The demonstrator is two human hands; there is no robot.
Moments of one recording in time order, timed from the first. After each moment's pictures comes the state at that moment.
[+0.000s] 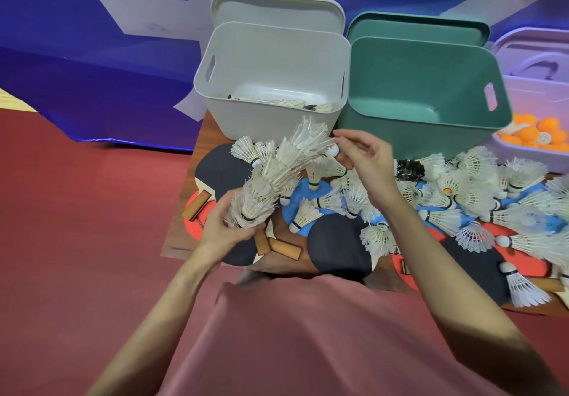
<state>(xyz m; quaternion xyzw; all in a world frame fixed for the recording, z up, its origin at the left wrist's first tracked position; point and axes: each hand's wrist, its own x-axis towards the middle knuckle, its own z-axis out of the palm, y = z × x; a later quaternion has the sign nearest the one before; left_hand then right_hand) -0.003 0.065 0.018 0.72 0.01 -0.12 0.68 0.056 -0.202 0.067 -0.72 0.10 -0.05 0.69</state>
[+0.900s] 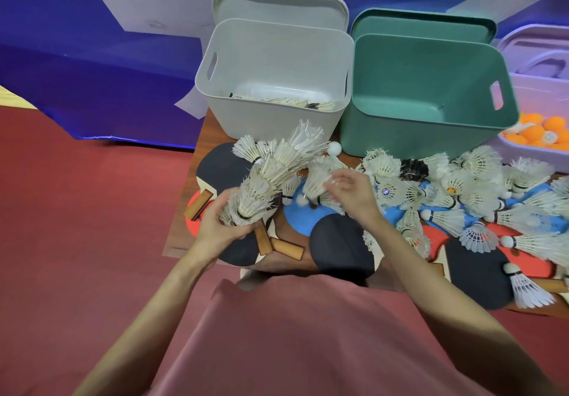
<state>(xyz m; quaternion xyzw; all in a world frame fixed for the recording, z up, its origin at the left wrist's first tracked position) 0.004 0.075 0.018 0.71 0.03 -0.14 0.69 0.039 -0.193 -0.003 -0.80 0.15 0.05 0.58</state>
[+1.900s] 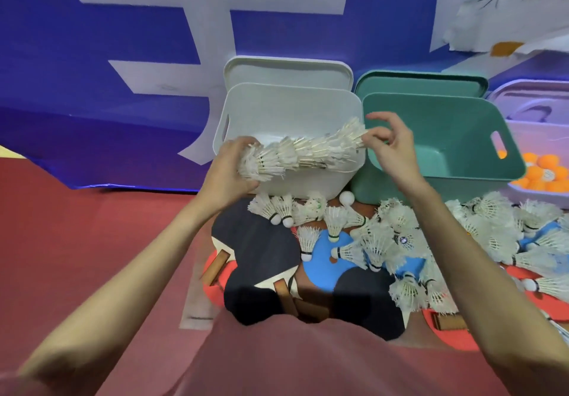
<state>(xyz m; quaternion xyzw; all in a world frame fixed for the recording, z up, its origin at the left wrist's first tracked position) 0.205 0.095 0.082 0.90 -0.18 -0.02 0.41 0.176 -0.207 0.108 -0.80 0.10 -0.11 0.59</state>
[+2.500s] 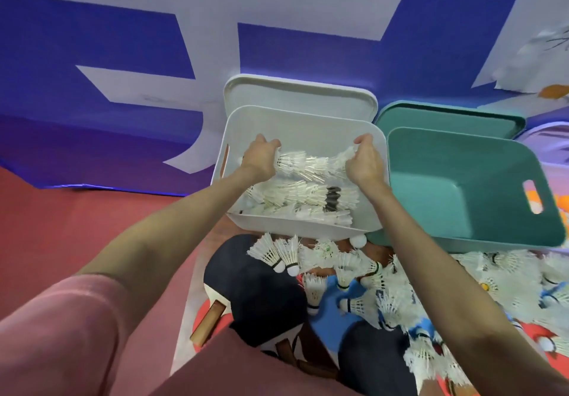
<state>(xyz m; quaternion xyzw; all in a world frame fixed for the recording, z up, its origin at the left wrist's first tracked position) 0.410 0.030 -0.023 0.96 -0.17 -0.16 0.19 0.329 -0.178 0.036 -0.93 0.26 0.02 0.28</state>
